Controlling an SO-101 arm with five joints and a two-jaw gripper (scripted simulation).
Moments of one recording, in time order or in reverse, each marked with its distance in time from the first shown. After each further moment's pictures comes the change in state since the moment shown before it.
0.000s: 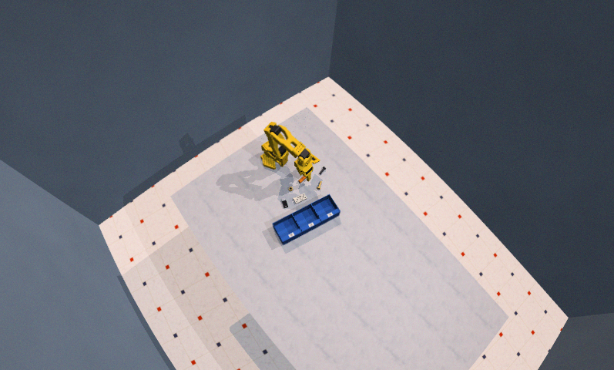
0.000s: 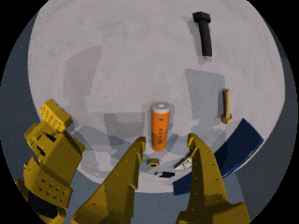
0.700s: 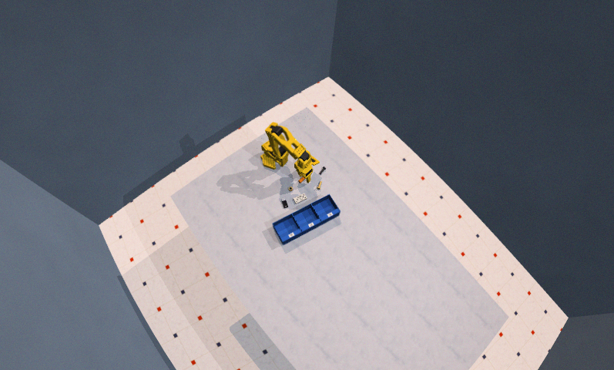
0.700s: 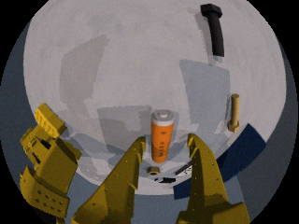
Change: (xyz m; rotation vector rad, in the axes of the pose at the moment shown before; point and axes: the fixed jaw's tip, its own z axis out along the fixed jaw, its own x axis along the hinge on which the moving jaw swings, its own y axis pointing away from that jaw) arm 0.000 0.000 0.014 0.003 0.000 0.000
